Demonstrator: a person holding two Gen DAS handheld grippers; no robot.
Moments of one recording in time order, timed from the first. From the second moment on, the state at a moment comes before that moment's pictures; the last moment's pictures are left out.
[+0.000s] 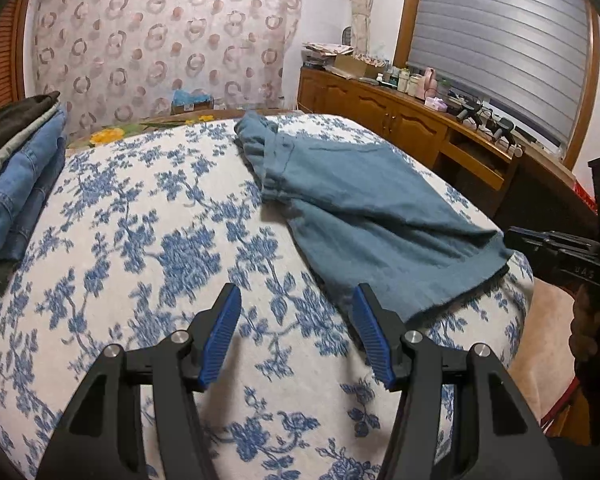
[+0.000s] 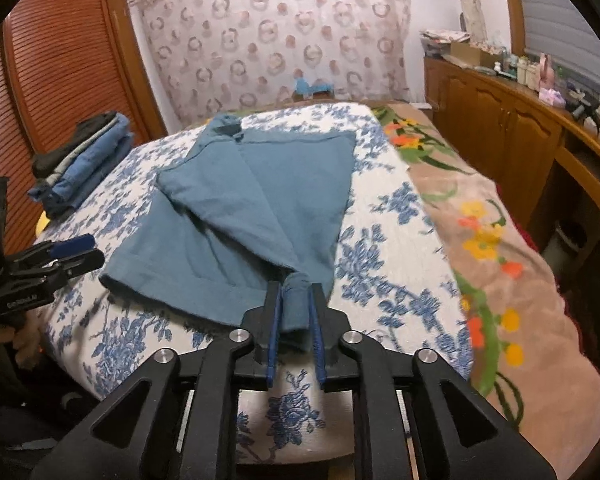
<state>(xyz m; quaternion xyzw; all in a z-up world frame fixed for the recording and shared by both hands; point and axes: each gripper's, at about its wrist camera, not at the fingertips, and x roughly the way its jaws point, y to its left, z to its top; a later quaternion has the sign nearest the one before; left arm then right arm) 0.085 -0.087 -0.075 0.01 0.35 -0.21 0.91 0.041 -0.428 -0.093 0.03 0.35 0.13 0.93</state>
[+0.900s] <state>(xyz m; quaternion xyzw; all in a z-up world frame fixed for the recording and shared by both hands) 0.152 -0.044 -0.056 0.02 0.35 -0.19 0.91 0.177 -0.298 -0.072 -0.03 0.37 0.26 0.89</state>
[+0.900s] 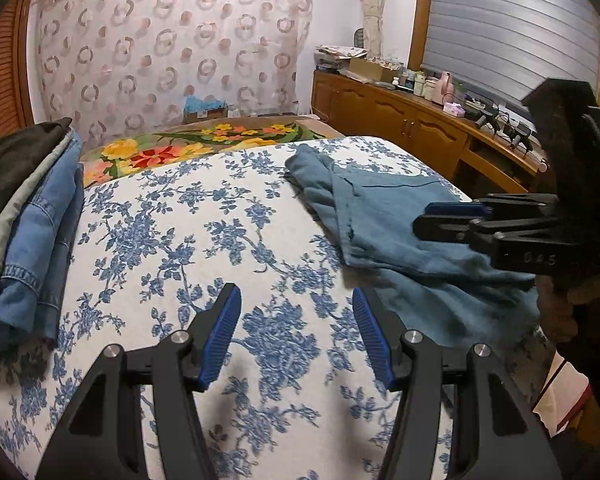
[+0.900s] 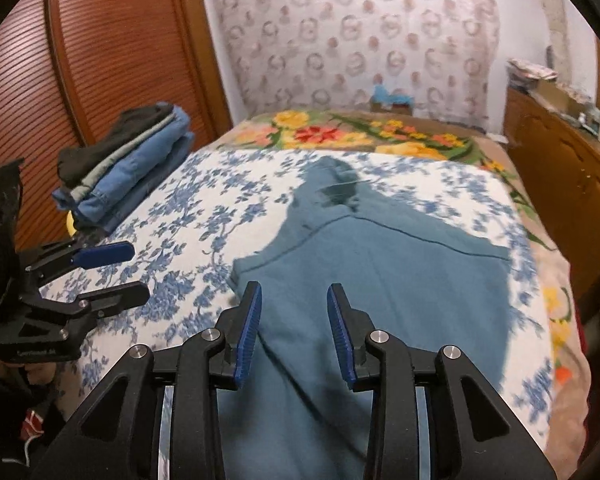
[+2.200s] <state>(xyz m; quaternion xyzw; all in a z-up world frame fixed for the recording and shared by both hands) 0.198 -0.102 -0.056 0.06 0.38 -0.25 0.89 0.256 -0.375 -0.070 -0.05 0.40 0.22 0.89</state>
